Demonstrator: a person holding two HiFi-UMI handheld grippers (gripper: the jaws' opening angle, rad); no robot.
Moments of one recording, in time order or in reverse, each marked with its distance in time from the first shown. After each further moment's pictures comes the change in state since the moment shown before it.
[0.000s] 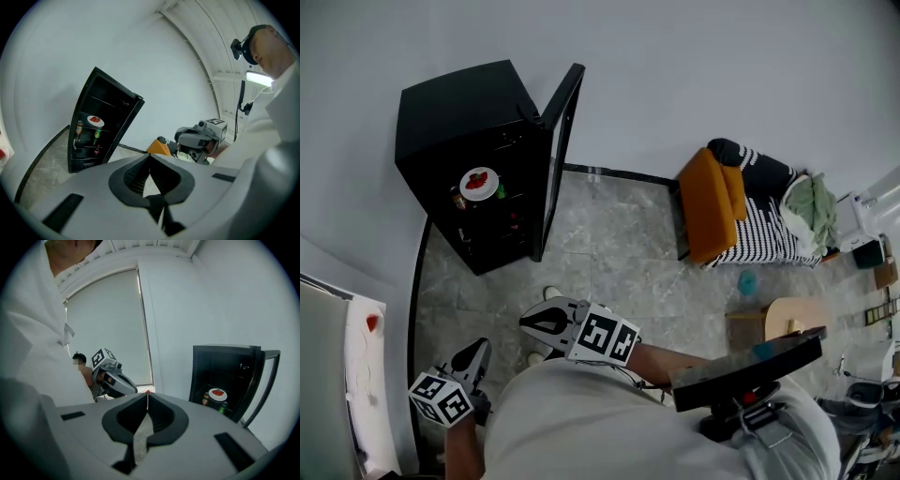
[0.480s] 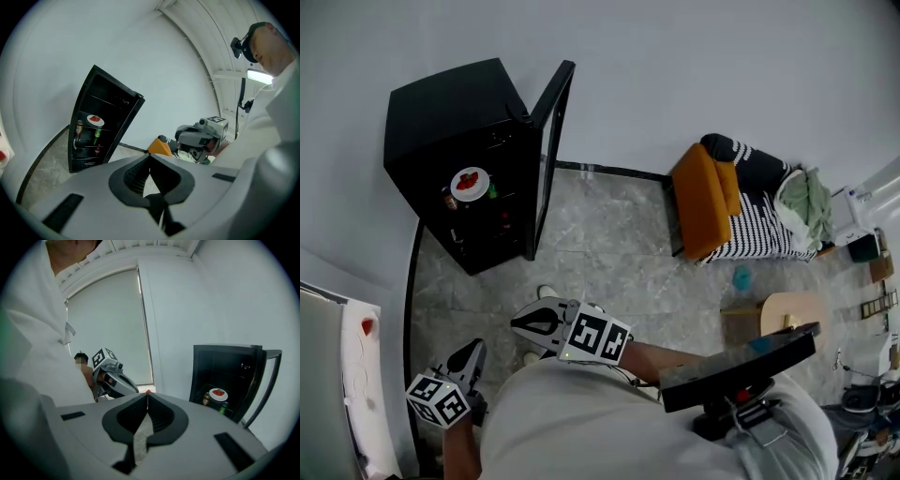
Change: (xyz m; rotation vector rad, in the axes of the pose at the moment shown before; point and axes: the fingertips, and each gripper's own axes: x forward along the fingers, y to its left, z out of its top) left arm 0.010 0.003 0.000 0.007 0.017 0.008; right arm 0.003 -0.006 -0.001 -0.003 0.004 0.012
